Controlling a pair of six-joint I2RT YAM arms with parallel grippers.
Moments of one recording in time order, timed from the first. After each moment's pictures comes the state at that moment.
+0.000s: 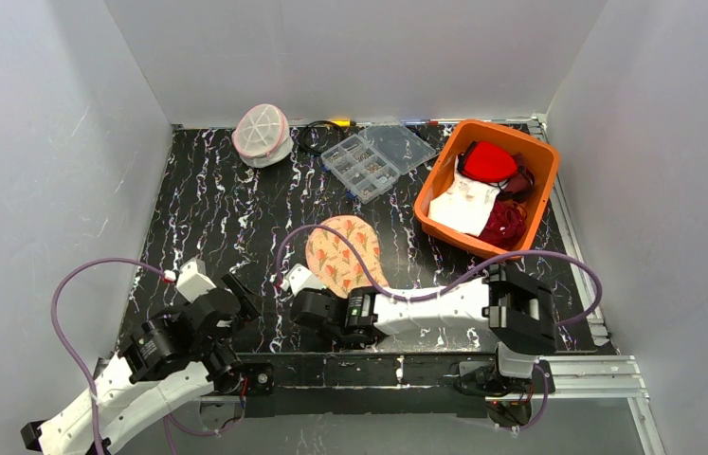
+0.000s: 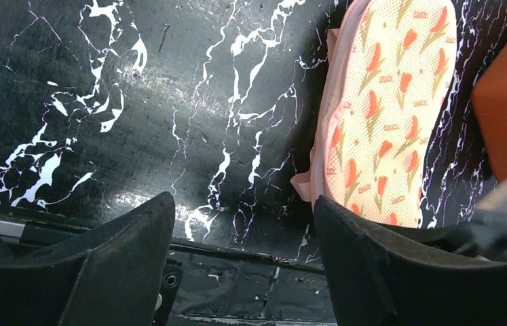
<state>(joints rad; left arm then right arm) -0.90 0.31 0.67 -1.26 -0.56 -1.26 1.46 1.78 1.23 -0.48 0.41 0.38</state>
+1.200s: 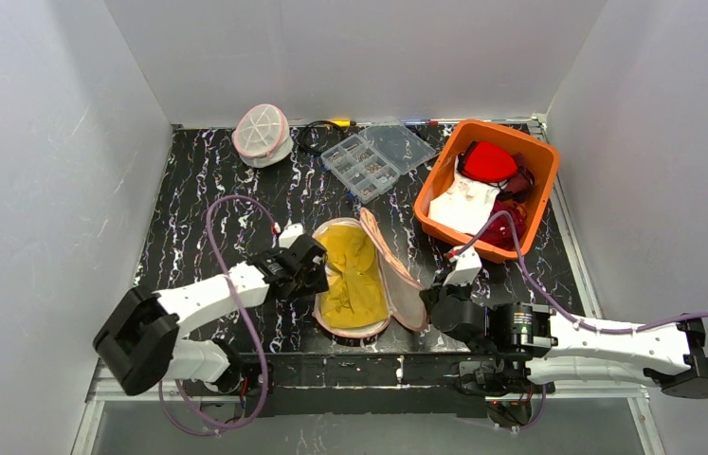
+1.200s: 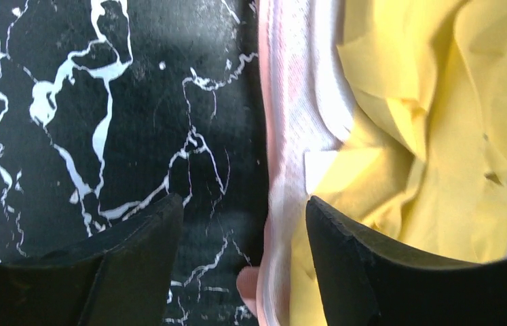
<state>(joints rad) -0.79 1.26 0.67 -0.50 -0.32 -0.88 1.44 0.70 0.60 -0.66 0.83 0.91</state>
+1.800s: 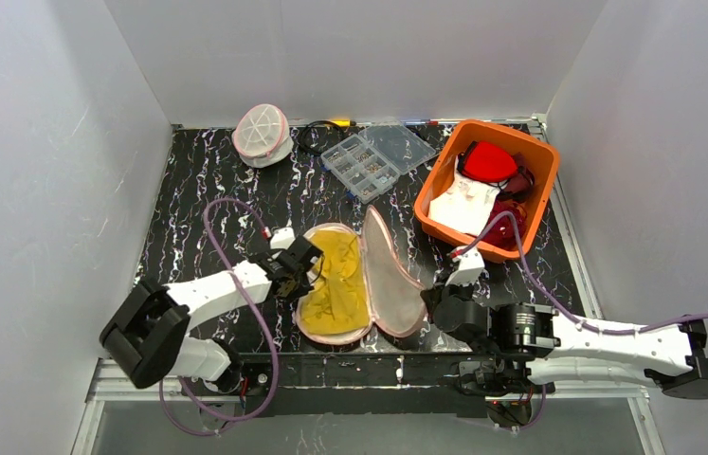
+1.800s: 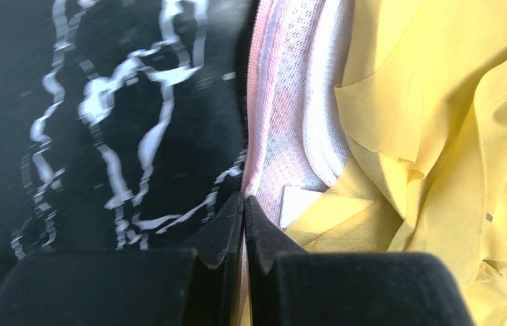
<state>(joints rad) -0.74 1.37 0.67 -0.48 -0.36 -0.92 1.44 0.66 0.59 -0.68 0.83 0.93</state>
